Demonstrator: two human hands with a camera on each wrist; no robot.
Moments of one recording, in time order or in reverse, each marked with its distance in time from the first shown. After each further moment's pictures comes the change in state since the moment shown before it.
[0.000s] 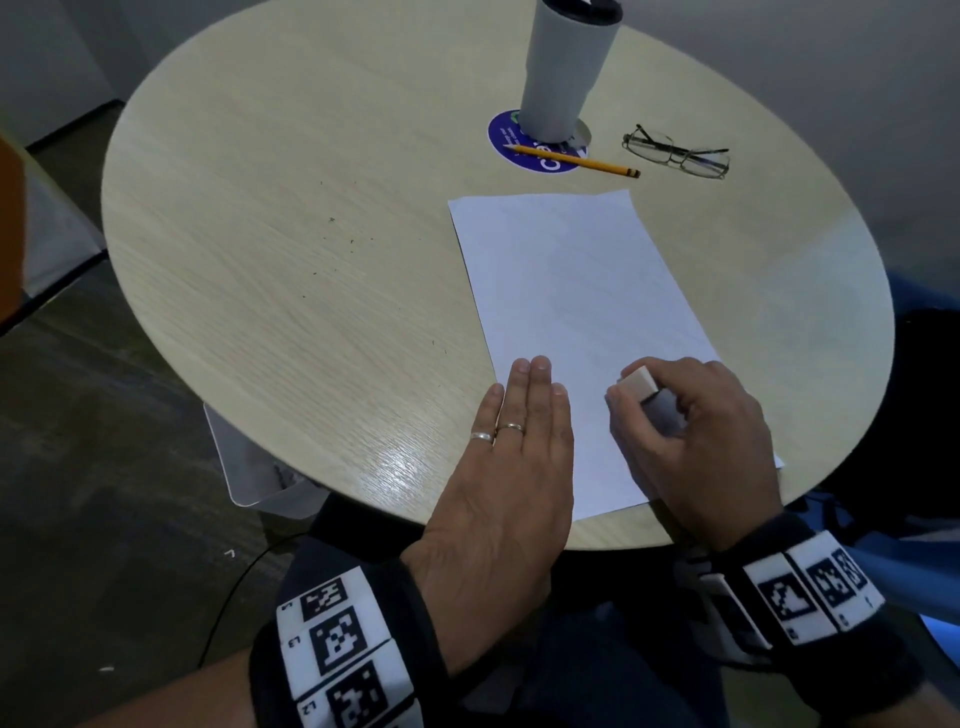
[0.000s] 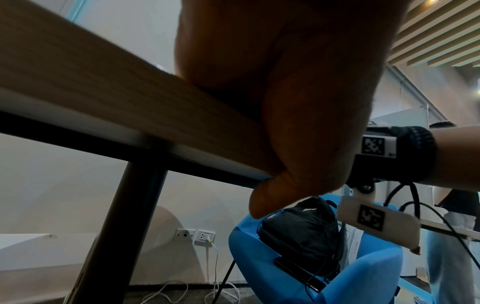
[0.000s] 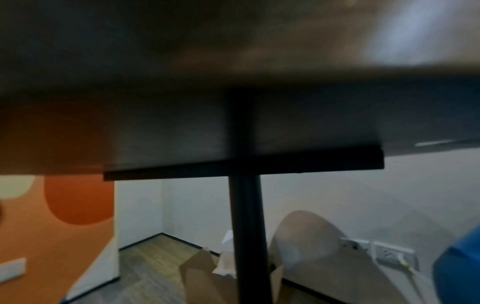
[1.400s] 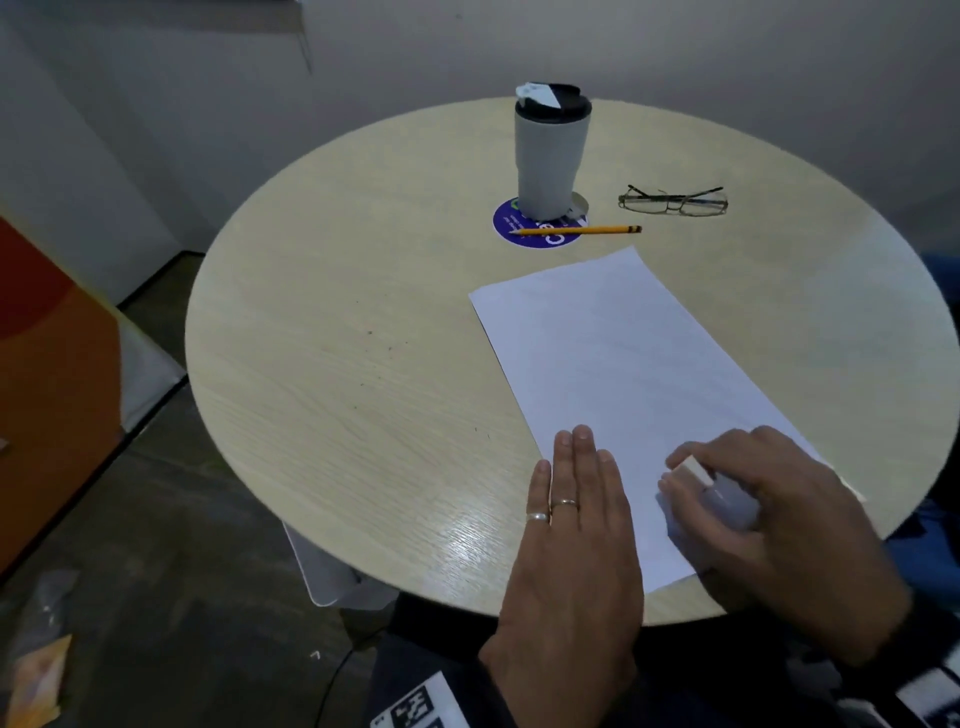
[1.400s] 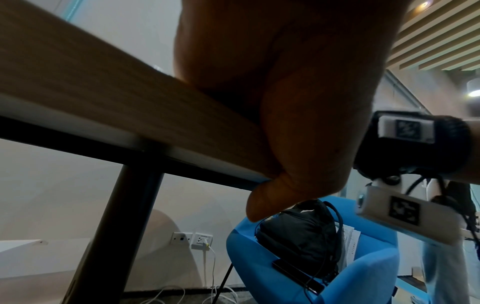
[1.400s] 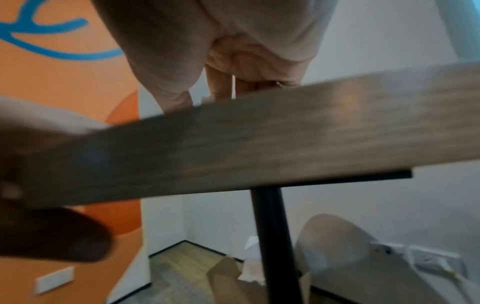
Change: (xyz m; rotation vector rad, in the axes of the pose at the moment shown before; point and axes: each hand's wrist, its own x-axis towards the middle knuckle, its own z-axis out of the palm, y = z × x) left_hand 0.013 -0.001 0.018 -0.059 0.113 -0.009; right_hand -0.019 -0.011 -0.014 0.026 -0.037 -0.034
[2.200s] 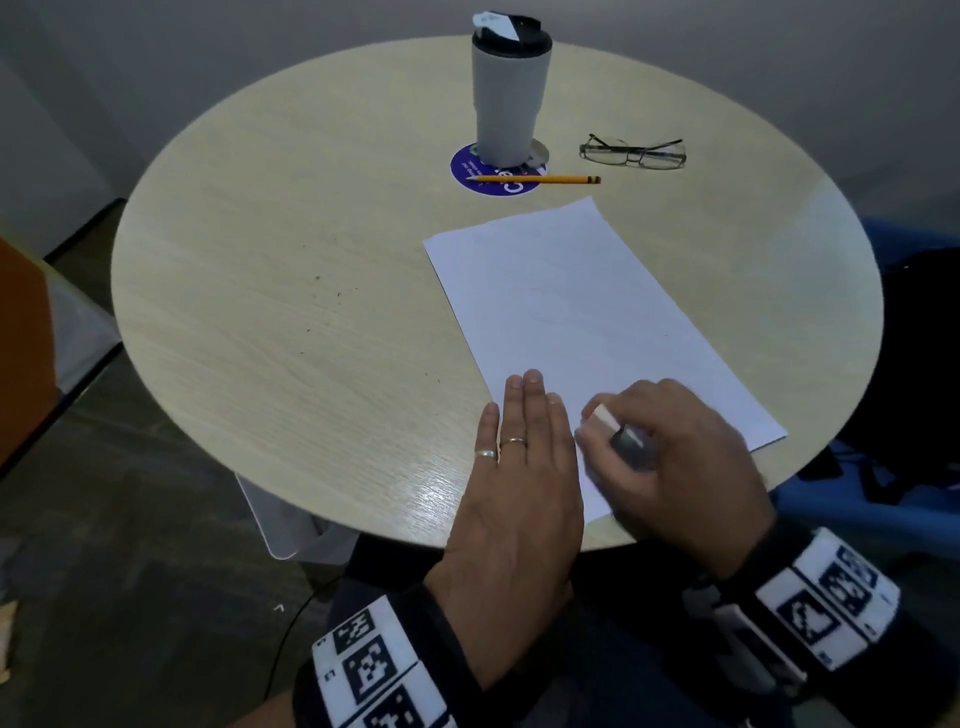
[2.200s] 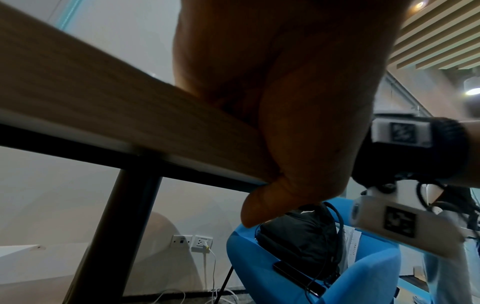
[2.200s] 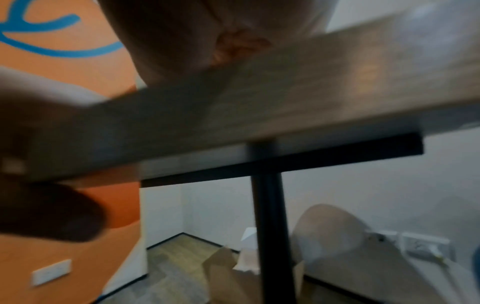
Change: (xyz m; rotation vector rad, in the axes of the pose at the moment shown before) left_hand -0.005 0.006 -0.021 0.113 -0.174 0.007; right_hand -0.002 -0.014 0.015 -0.040 -0.054 0.016
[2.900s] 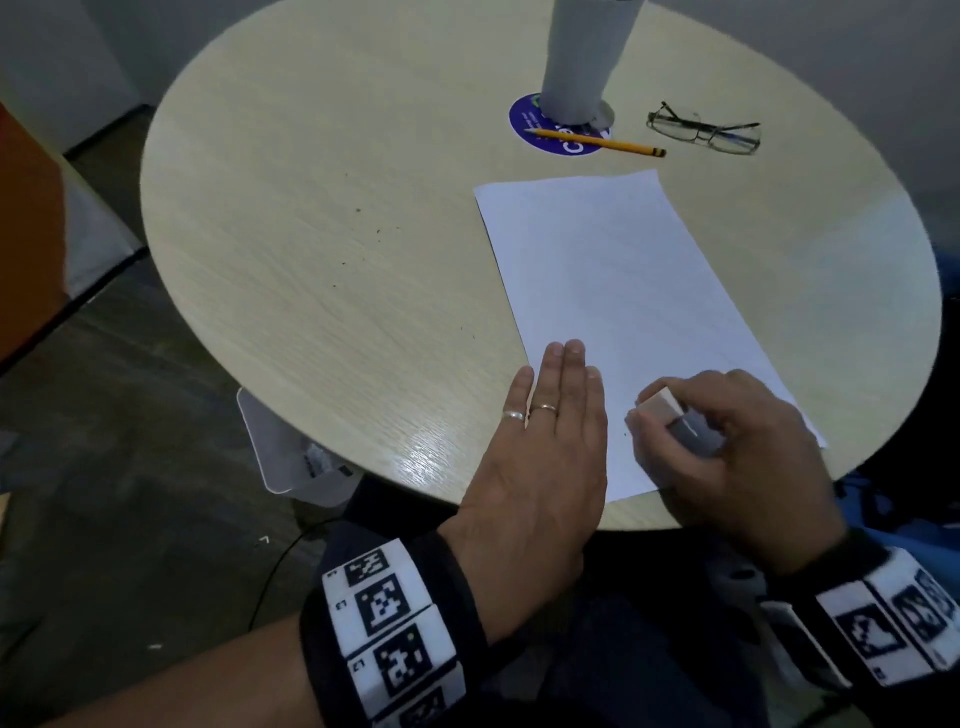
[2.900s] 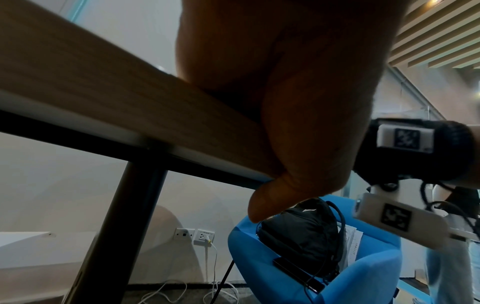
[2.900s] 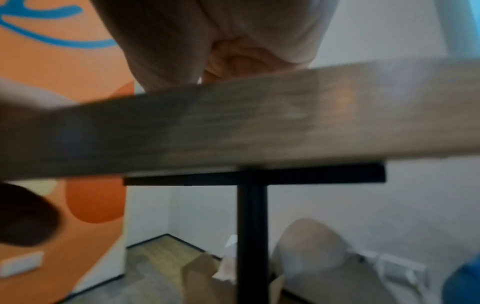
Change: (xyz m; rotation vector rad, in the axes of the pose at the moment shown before) left_hand -0.005 -0.005 0.005 0.002 0.075 0.048; right_hand 0.001 0.015 -0.013 0.017 -0.019 -0.014
